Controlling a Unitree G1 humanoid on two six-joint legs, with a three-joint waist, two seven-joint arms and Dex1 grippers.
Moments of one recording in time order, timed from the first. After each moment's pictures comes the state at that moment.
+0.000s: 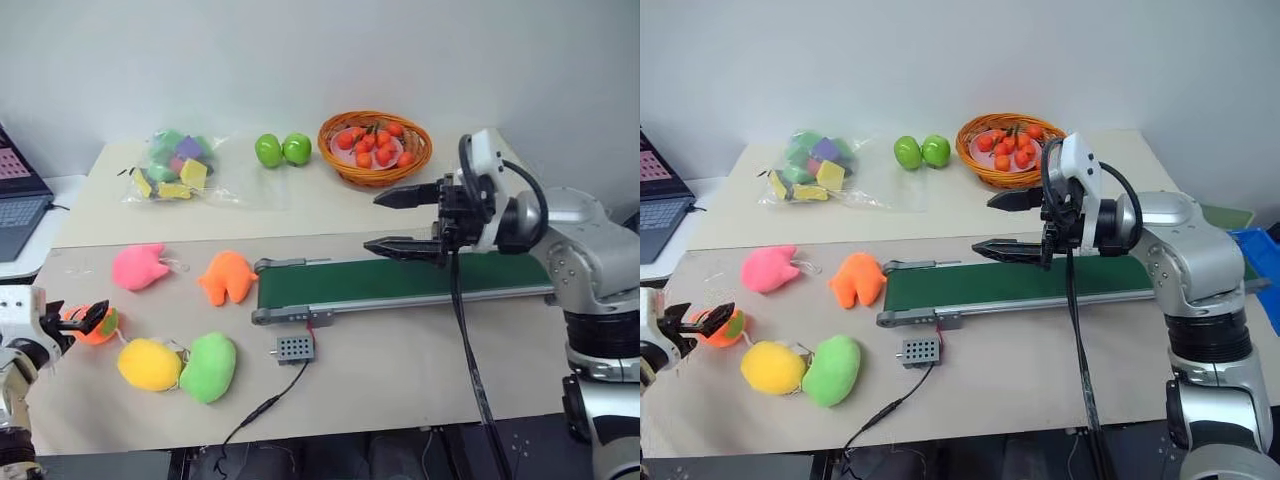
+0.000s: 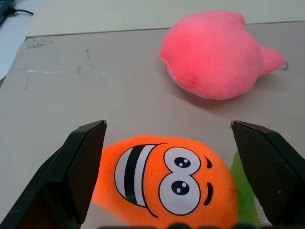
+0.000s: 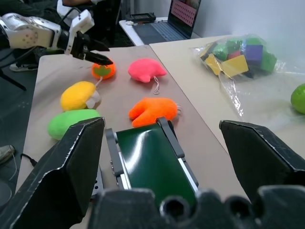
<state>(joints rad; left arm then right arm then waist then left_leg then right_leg) -0.14 0.76 0.54 0.59 -0.30 0.22 -0.68 -0.73 -0.74 0.00 -0.20 0.61 0.72 1.10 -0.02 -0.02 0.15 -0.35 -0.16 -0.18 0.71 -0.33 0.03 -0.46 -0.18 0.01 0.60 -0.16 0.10</state>
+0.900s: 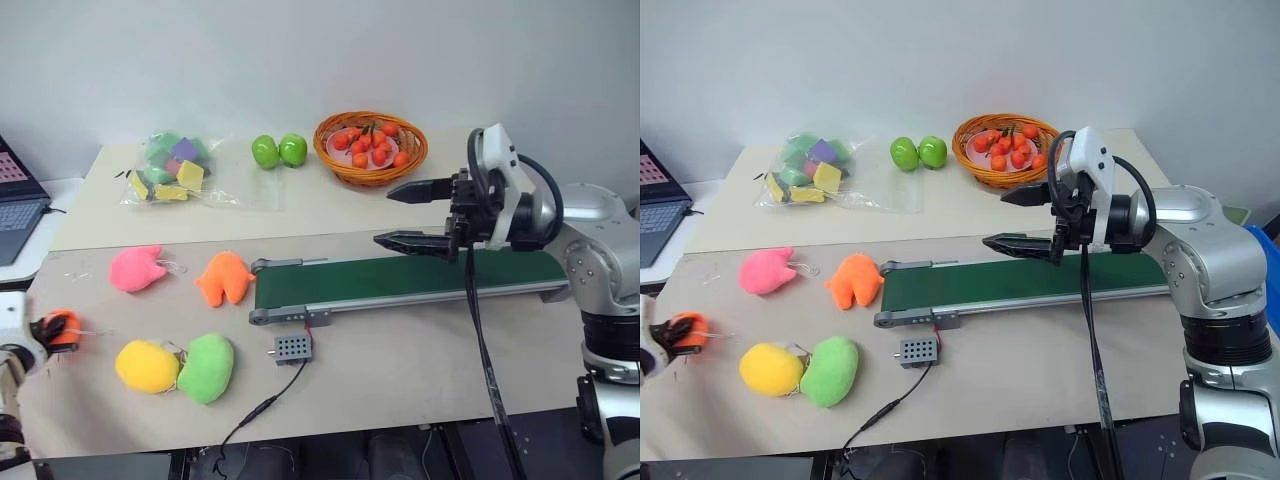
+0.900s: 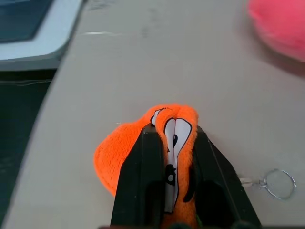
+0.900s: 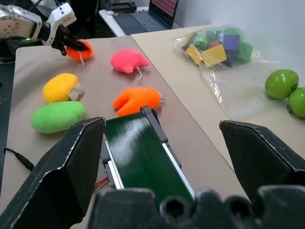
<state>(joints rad) -0.27 0.95 0.52 0.88 -0.24 0.13 -0.50 -0.73 -0.78 -0.01 -0.20 0.59 0.72 1.07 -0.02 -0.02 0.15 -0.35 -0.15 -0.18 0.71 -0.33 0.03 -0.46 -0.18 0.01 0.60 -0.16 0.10</state>
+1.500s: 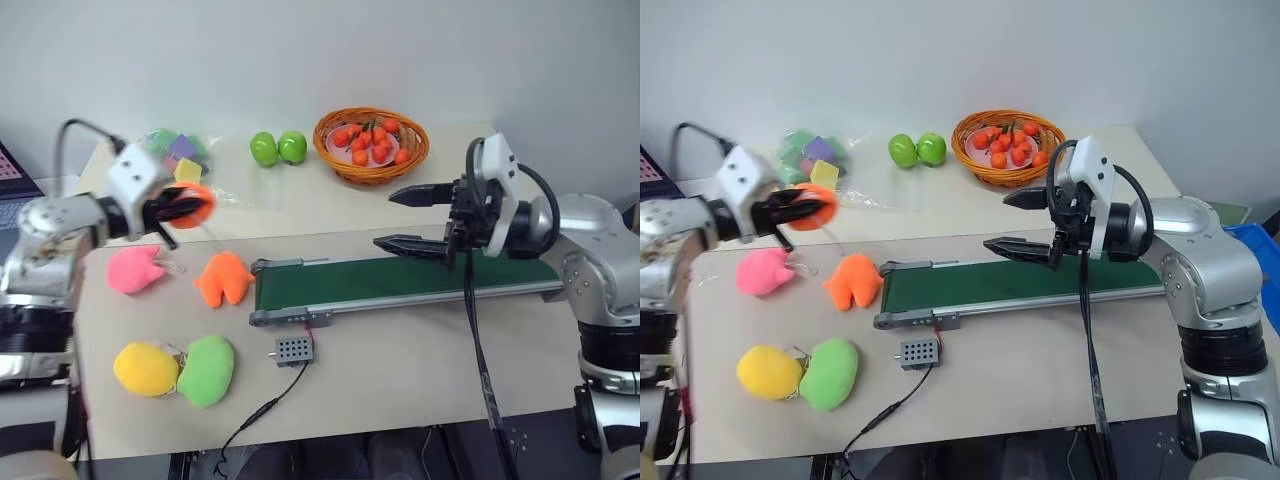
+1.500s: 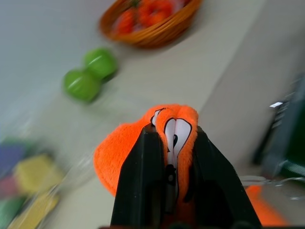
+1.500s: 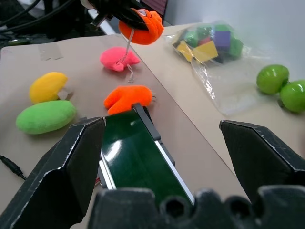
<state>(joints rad) -0.72 0.84 -0.03 0.11 -0.32 0.36 -1.04 -0.64 -0.77 -0.06 -0.30 0.61 0.72 1.00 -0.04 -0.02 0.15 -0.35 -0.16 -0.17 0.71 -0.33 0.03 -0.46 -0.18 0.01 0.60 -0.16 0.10</state>
